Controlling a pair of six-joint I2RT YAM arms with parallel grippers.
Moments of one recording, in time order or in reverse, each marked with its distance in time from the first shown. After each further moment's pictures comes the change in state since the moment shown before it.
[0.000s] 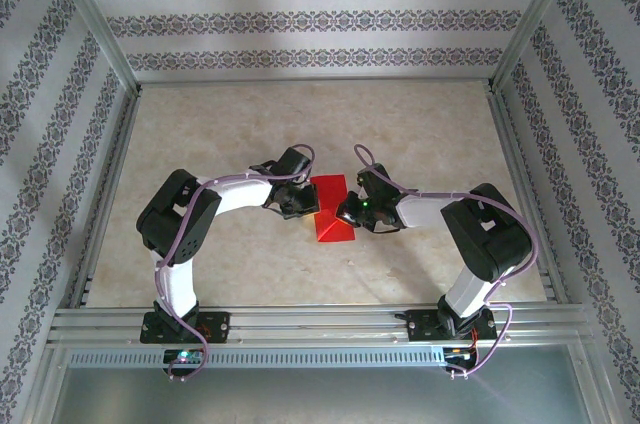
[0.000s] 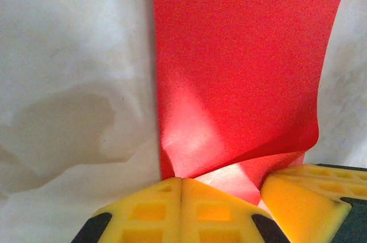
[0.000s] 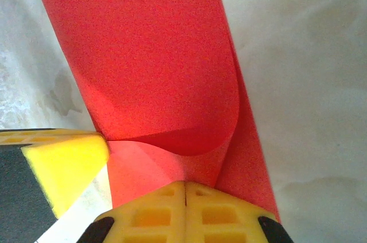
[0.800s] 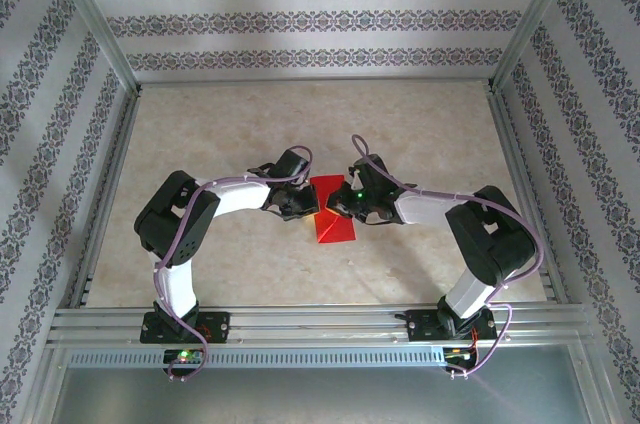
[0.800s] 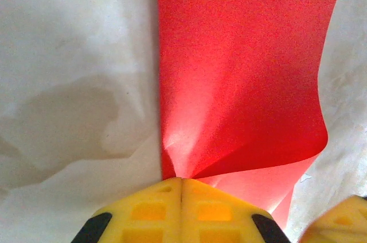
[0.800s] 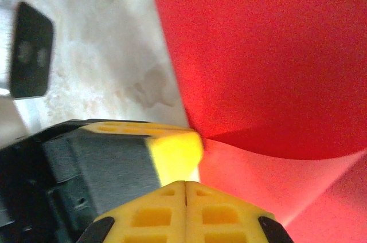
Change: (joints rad) left arm 0.001 -0.012 -0.038 0.050 0.005 -0.034; right arm 0.022 -0.027 0.061 0.018 -0.071 0.018
